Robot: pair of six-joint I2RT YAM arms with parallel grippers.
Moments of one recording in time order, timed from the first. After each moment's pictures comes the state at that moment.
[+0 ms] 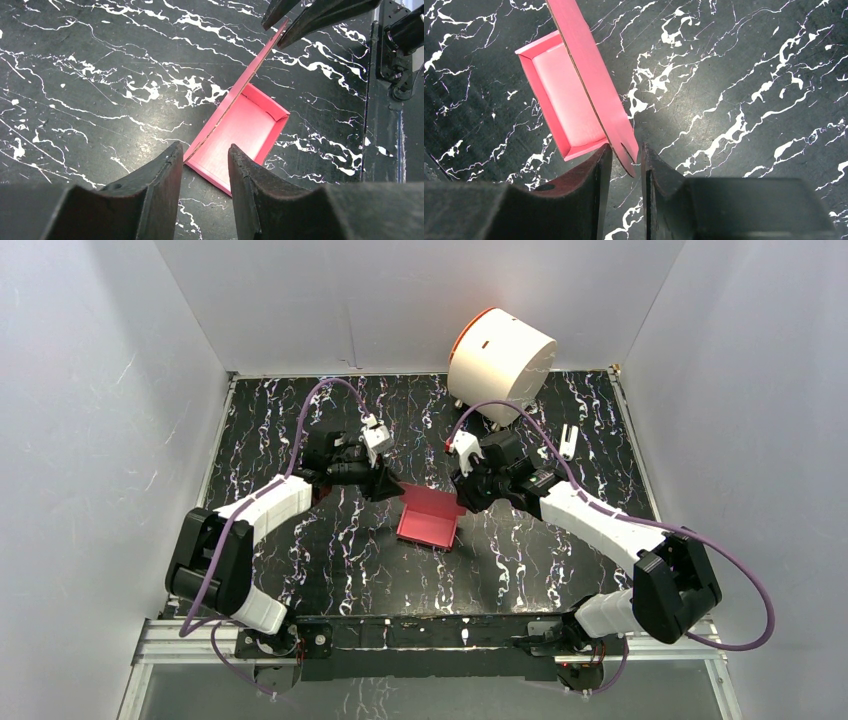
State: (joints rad) left arm -0.35 1.50 0.86 0.02 0.88 0.27; right arm 0.65 1.36 0.93 -0.35 -0.25 -0.16
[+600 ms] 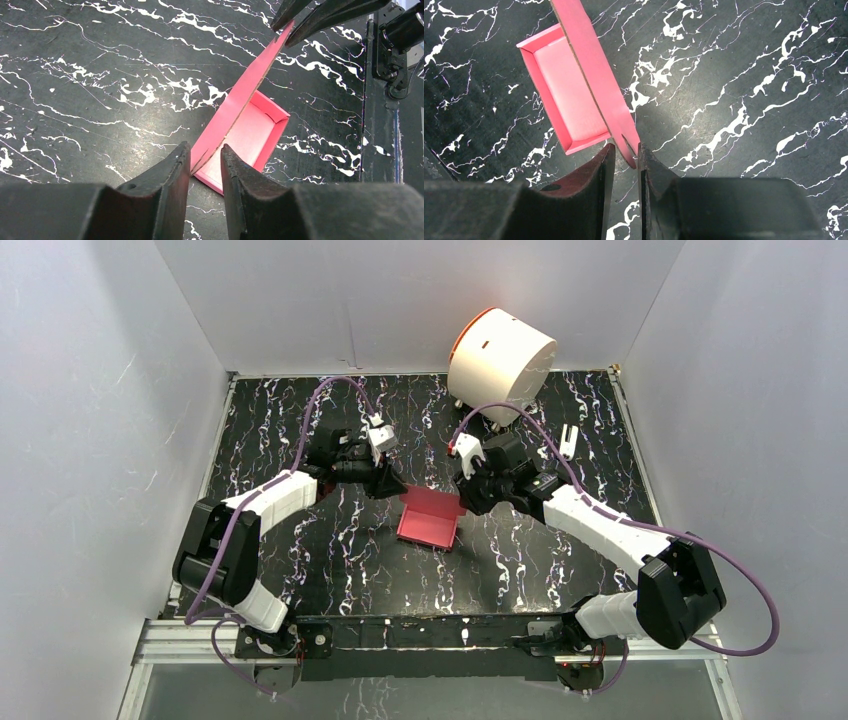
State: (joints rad) left arm -0.36 1.57 0.90 0.02 0.91 0.27; right arm 0.65 1.32 0.91 -0.36 -0.25 -0.16
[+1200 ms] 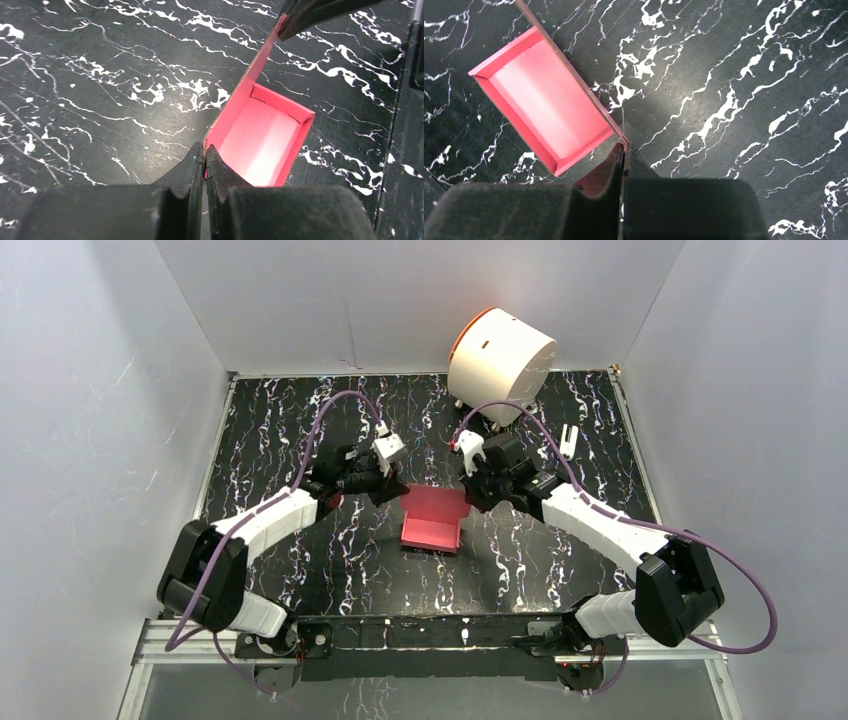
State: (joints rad) left arm -0.45 1.47 0.83 0.07 0.72 0.24; right arm 0.65 1.33 0.91 -0.38 -0.18 -0.12
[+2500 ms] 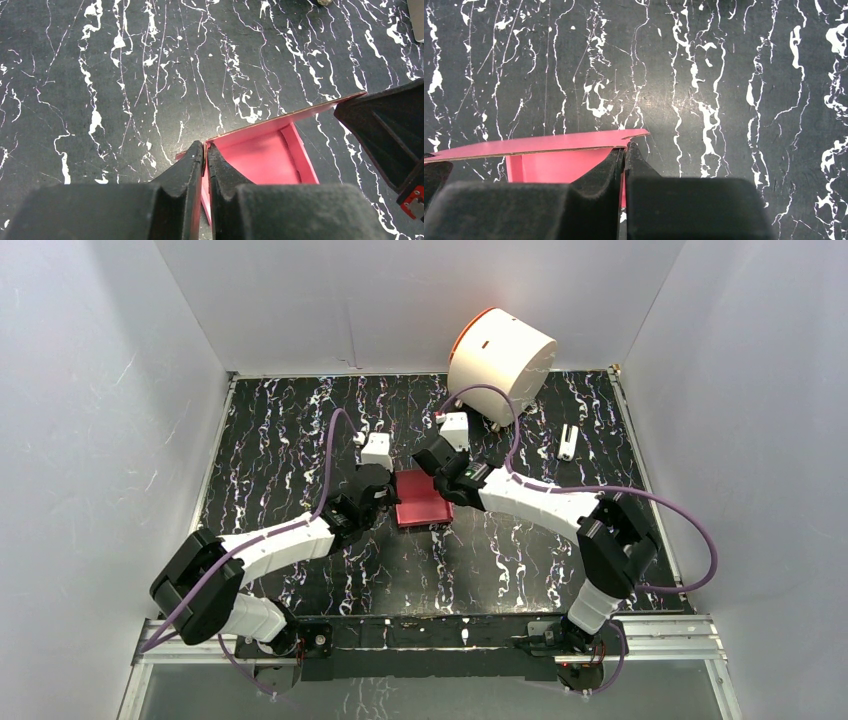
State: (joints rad) left arm -0.79 1.37 0.70 0.24 -0.45 -0.37; right arm 0.91 1.67 1.23 -0.44 0.63 0.61
